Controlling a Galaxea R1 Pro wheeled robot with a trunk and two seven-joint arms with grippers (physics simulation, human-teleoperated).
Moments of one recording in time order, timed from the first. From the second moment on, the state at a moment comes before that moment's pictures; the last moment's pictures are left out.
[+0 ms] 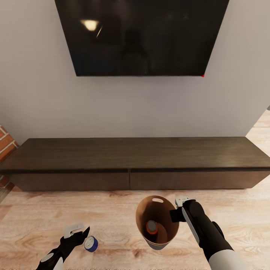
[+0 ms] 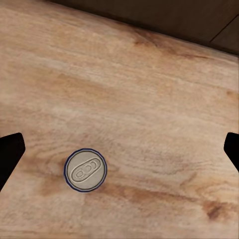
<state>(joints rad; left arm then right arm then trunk) -0.34 0.09 0.17 -0.58 0.18 -0.06 -0.22 -0.50 -0.02 0.10 -1.04 0.04 1.00 0.08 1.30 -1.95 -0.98</state>
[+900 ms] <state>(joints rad) -0.34 0.09 0.17 -0.58 0.18 -0.06 -0.22 -0.50 -0.02 0.10 -1.04 0.04 1.00 0.08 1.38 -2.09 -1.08</state>
